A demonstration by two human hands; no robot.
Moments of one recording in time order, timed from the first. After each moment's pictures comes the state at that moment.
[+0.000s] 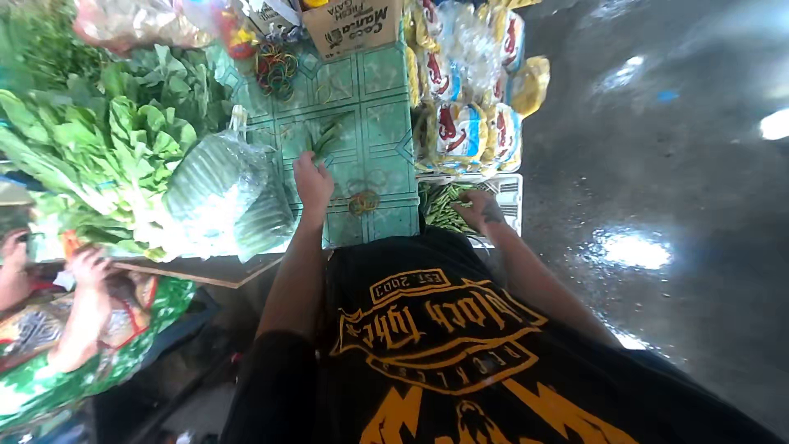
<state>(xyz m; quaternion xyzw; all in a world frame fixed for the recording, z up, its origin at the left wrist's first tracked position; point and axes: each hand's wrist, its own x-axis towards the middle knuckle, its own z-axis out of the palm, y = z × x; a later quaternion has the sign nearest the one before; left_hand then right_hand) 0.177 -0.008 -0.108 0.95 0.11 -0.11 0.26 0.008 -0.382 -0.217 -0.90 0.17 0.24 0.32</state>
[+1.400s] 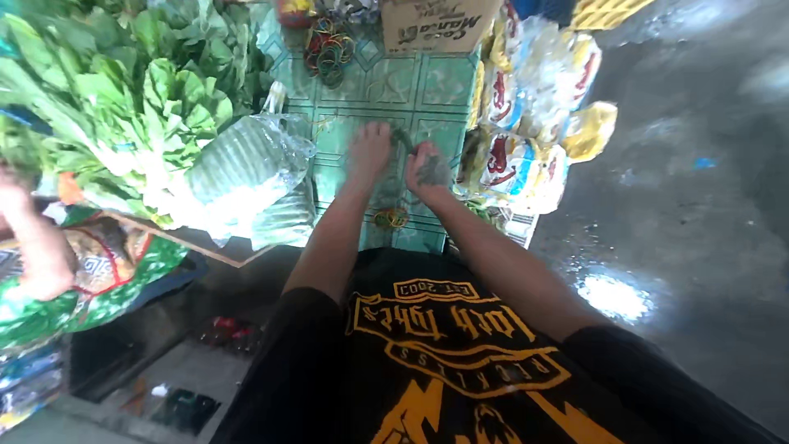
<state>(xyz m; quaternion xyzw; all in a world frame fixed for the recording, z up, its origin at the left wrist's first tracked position) 0.257 -0.050 -0.125 0.98 -0.09 -0.16 0.09 0.213 -0.181 -0.104 -0.92 0.16 0.25 0.27</state>
